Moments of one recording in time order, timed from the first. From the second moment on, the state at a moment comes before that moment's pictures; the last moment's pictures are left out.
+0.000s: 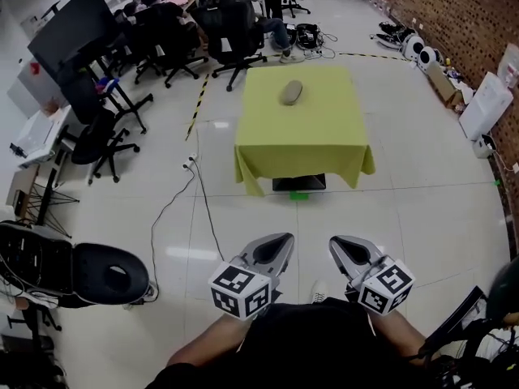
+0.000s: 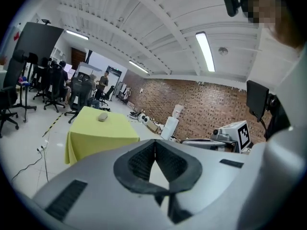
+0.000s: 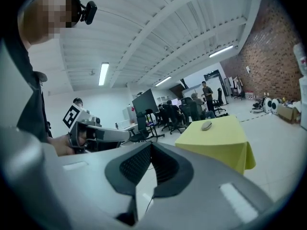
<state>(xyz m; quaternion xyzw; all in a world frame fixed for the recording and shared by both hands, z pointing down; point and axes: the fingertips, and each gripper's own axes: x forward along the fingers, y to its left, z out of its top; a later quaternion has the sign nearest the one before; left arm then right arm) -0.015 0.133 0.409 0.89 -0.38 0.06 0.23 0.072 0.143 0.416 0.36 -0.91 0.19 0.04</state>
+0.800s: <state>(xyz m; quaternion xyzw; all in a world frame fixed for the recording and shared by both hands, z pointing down) 0.065 0.073 0.417 0.86 -0.46 0.09 0.21 0.165 0.071 0.438 0.30 -0.93 0.20 0.03</state>
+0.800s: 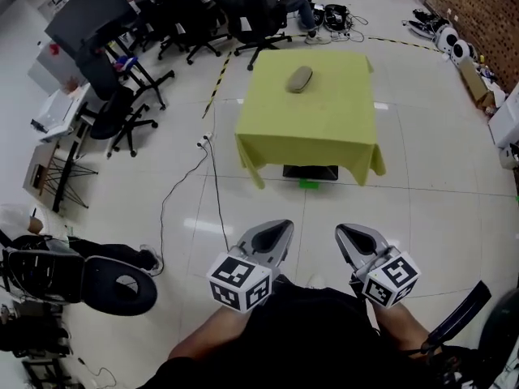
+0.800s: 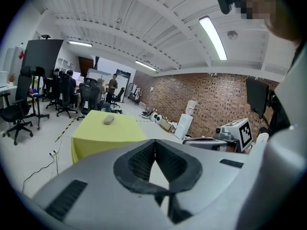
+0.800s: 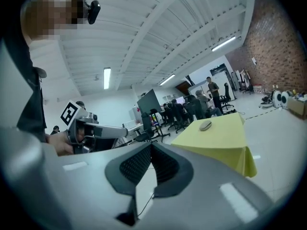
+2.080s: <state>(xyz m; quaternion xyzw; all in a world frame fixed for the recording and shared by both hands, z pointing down) 0.002 -0.094 0.417 0.89 -0.40 0.08 0.20 0.101 -0.074 0.433 0.37 -0.91 0.20 0.07</state>
